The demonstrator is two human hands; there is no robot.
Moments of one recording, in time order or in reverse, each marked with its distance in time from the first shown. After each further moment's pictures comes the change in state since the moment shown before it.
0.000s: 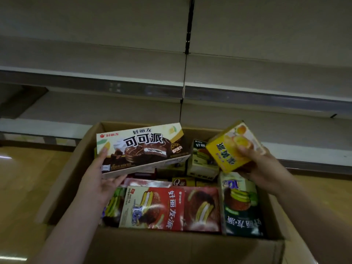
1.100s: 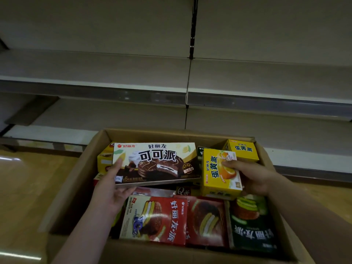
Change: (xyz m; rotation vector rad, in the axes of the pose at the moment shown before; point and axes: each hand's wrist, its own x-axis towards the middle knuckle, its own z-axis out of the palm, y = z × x) left_hand 0.018 -0.022 0.006 0.115 0.005 -0.008; right_hand 0.032 0.005 0.016 -0.367 -0.060 0.436
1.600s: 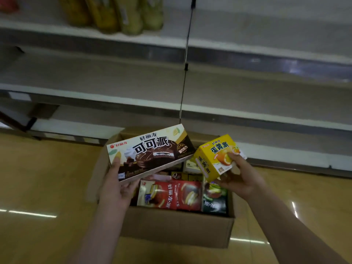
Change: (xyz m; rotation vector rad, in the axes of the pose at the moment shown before) left_hand -0.172 0.093 0.045 -0.109 0.163 -0.056; right_hand -0.184 -0.087 0.020 0.643 0.140 0.127
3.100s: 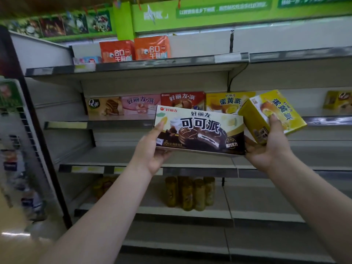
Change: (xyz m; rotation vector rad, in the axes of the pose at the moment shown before) left_hand -0.379 0.528 0.134 0.126 -1.025 0.471; right_hand -0.534 -0.185 0.376 0.372 -0.411 -0.764
